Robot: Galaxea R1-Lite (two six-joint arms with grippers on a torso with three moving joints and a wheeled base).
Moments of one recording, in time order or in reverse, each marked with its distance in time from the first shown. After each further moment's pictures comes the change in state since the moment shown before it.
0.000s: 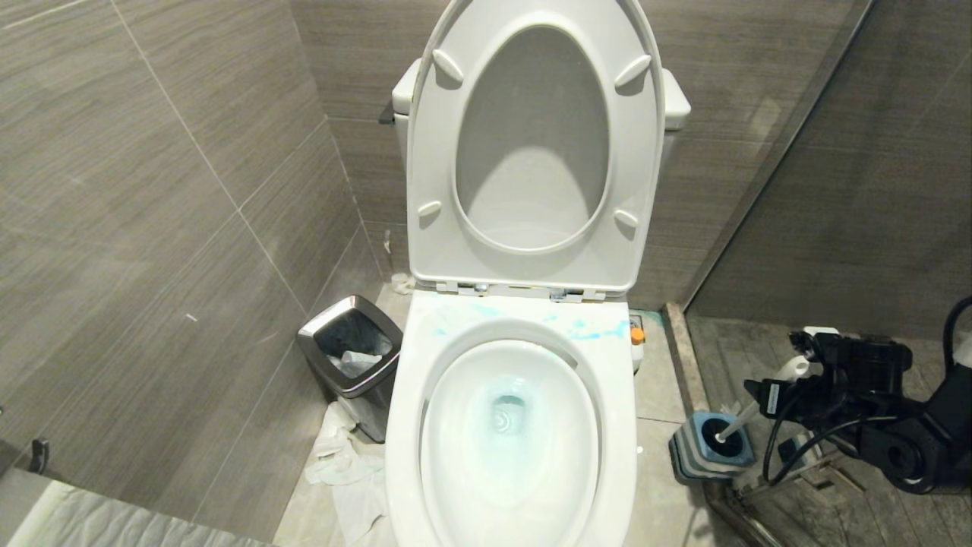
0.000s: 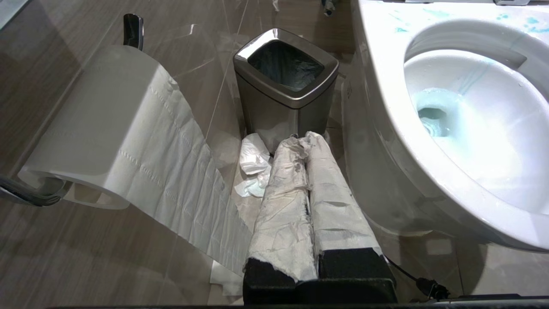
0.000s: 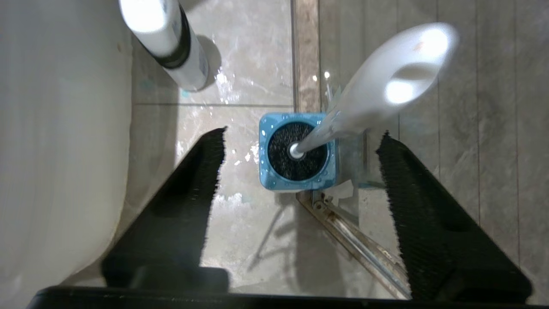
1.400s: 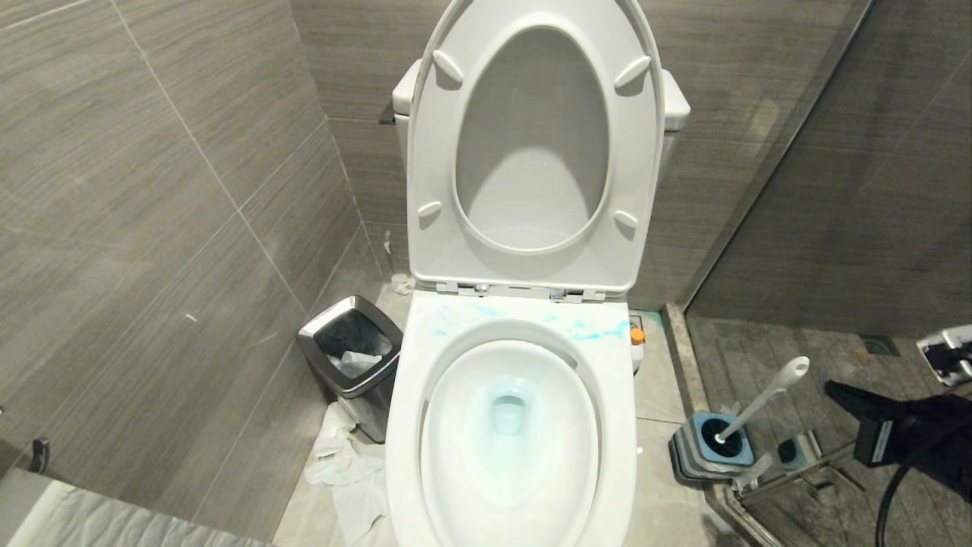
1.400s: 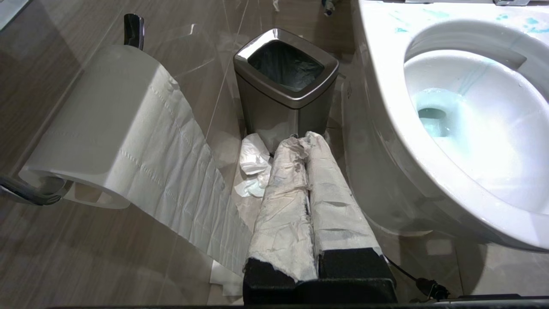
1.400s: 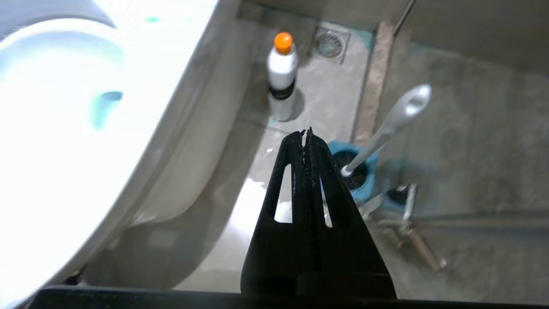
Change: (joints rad) left arm 0.000 0.000 0.000 0.000 0.000 0.000; right arm -0.005 -0.666 0.436 0.005 0.304 -0.105
